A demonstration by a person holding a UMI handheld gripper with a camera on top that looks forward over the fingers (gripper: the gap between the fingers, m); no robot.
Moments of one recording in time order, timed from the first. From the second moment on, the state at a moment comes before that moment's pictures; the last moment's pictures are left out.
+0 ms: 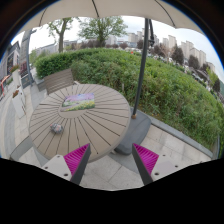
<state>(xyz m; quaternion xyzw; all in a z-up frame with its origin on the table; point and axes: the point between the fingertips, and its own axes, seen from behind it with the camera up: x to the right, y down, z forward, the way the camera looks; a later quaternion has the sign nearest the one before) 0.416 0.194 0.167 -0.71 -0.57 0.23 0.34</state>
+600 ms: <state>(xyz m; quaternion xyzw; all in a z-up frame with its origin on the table) 0.357 0.025 0.153 -0.64 -0.65 0.30 0.30</state>
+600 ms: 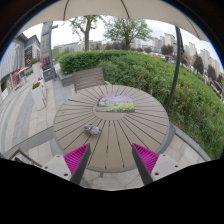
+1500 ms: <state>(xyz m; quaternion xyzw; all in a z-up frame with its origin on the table) 0.189 -0.059 -0.008 -0.61 -0.64 0.33 0.33</state>
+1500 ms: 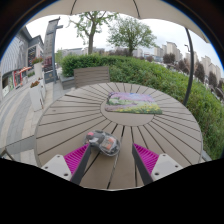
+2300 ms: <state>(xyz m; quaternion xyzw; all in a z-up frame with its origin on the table) 0.111 -0.045 -0.015 -0.62 -0.63 0.31 0.35</state>
